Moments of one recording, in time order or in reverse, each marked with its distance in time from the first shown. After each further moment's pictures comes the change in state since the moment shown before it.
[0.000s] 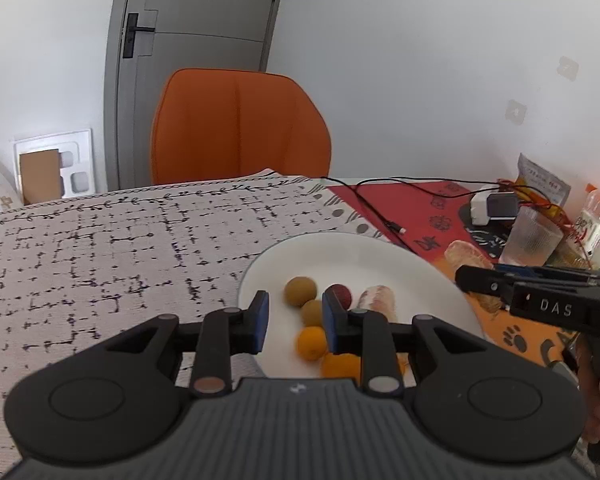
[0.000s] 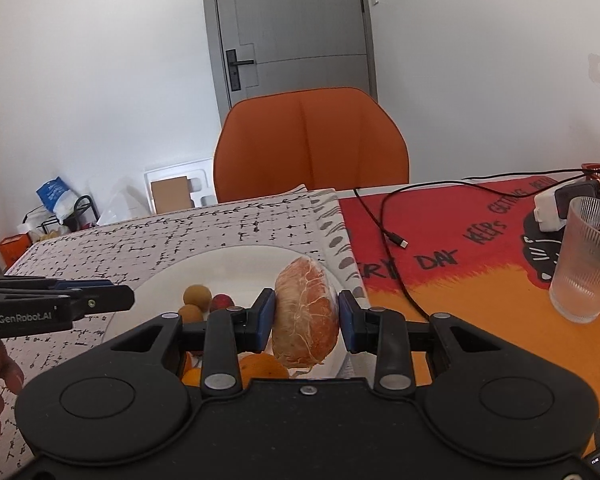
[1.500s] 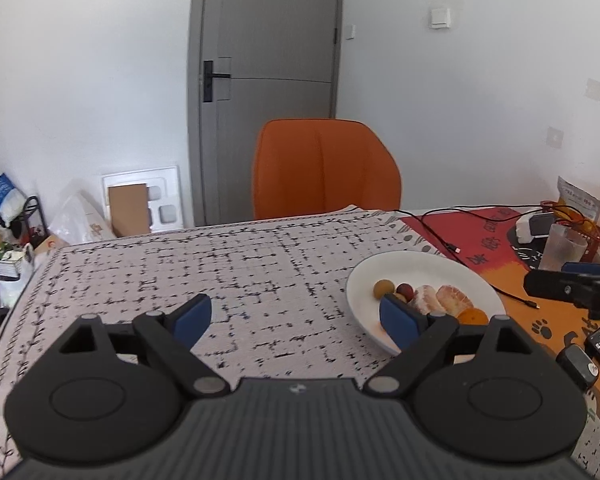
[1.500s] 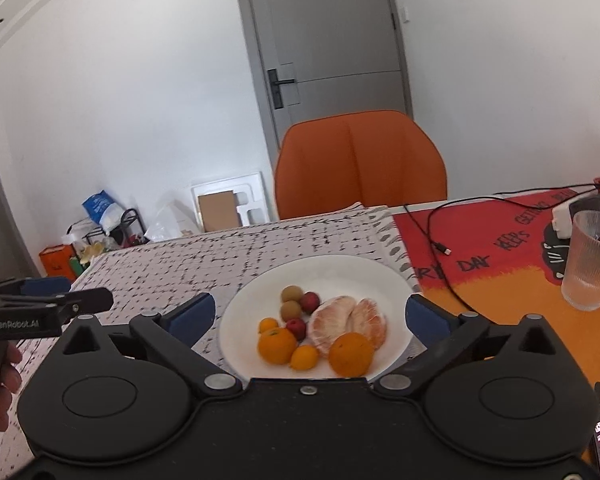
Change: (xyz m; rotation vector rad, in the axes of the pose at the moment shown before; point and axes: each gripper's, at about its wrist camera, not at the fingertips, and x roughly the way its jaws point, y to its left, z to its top) left arm -0.130 0.016 -0.013 0.005 -0.106 0.245; right arm -0.083 0.045 0.003 -0.004 -0.036 0.123
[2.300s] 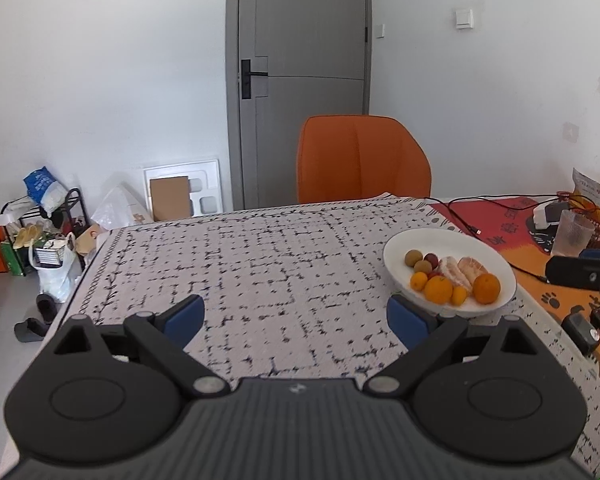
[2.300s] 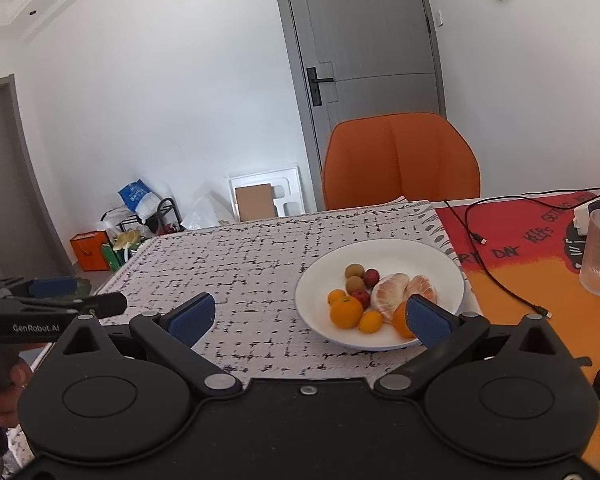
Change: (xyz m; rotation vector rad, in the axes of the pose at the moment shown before) left arm -0.076 0.022 -0.024 -0.004 0.016 0.100; right arm -0.051 0.047 -0.014 -0.024 0.008 0.085
